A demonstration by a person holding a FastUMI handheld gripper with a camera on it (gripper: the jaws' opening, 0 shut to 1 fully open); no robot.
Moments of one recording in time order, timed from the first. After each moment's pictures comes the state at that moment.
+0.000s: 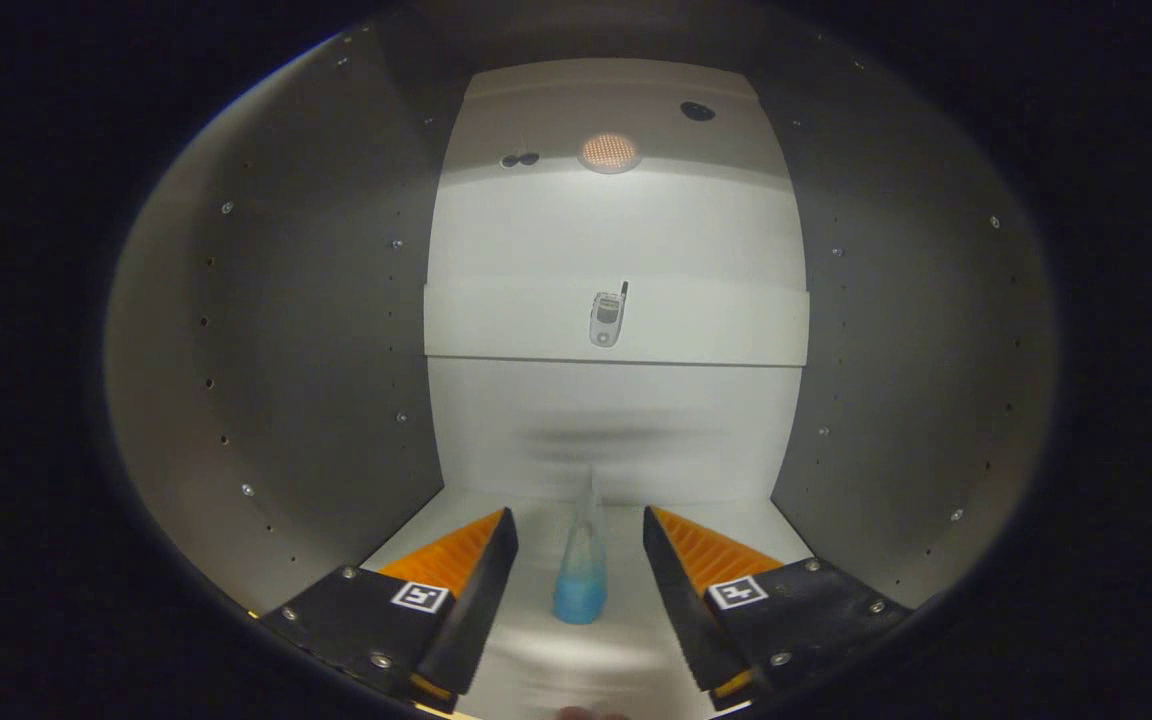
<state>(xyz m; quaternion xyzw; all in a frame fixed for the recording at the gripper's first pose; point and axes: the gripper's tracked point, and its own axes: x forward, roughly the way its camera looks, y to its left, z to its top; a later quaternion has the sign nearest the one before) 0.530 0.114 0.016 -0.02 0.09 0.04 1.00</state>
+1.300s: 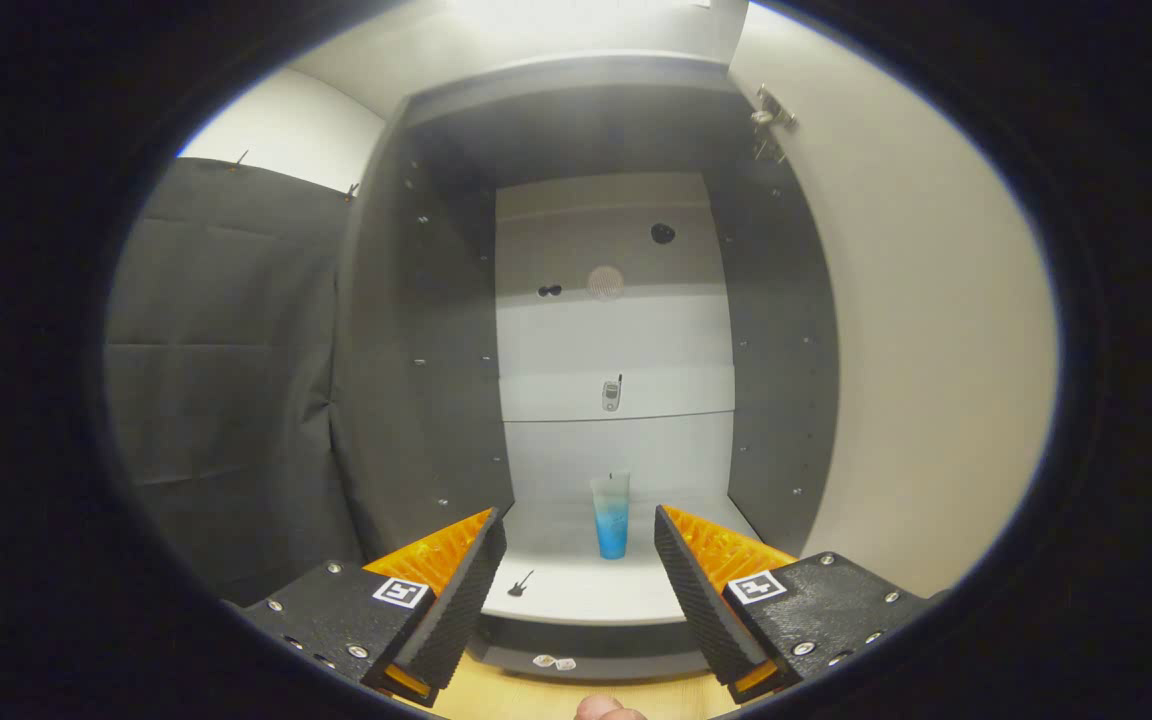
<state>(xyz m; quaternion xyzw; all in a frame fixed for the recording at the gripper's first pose) 0.302 0.124 0.104 0.02 0.03 0.07 1.00</state>
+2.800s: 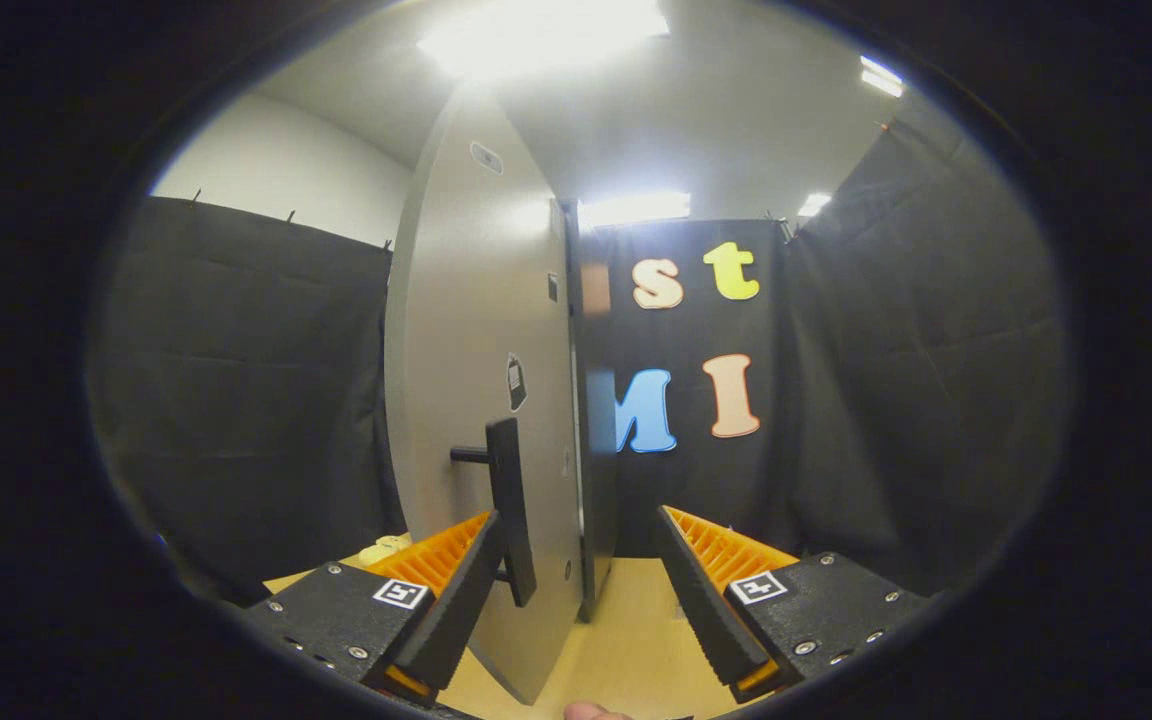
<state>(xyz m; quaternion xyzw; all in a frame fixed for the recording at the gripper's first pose) 0.076 -0.128 0.106 0.00 -0.01 0.13 0.99</state>
